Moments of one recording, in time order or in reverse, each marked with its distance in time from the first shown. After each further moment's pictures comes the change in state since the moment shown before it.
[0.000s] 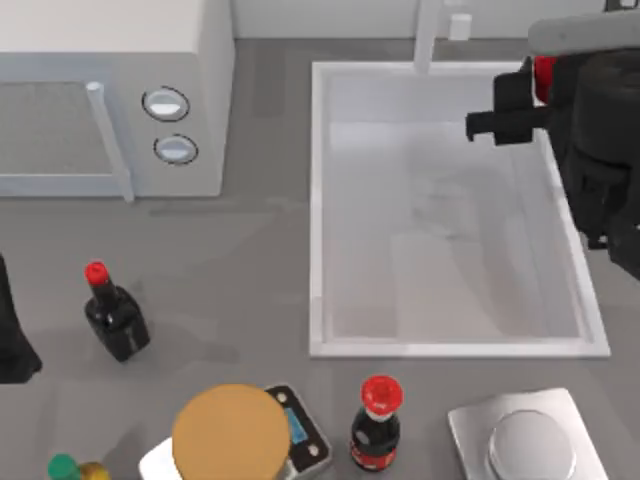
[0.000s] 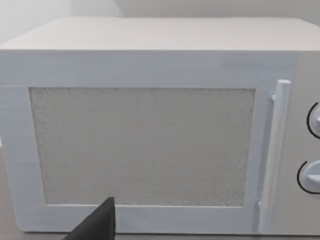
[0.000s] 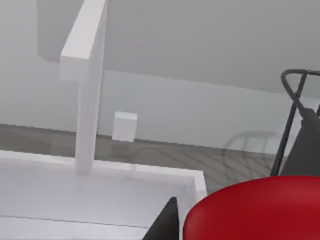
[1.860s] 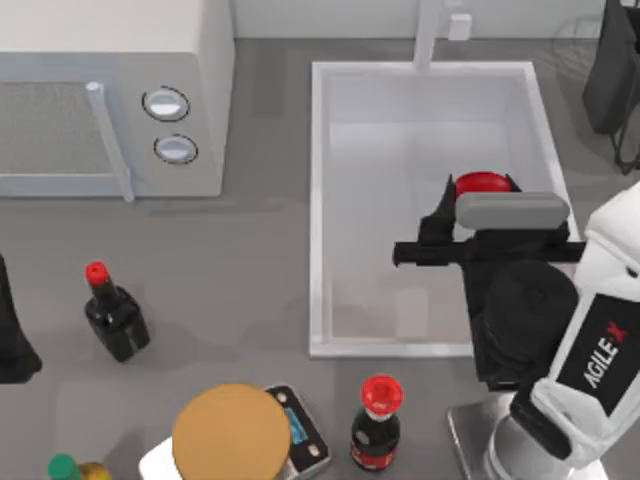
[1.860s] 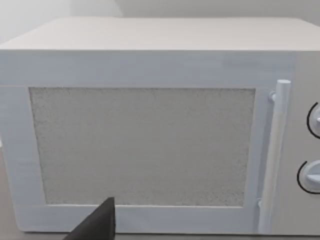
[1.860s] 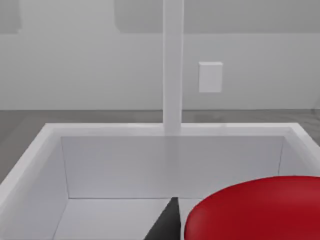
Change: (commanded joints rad) left arm 0.000 0.000 0.000 0.000 0.000 0.000; right arm 0.168 0.630 -0.178 1.044 0.116 0.053
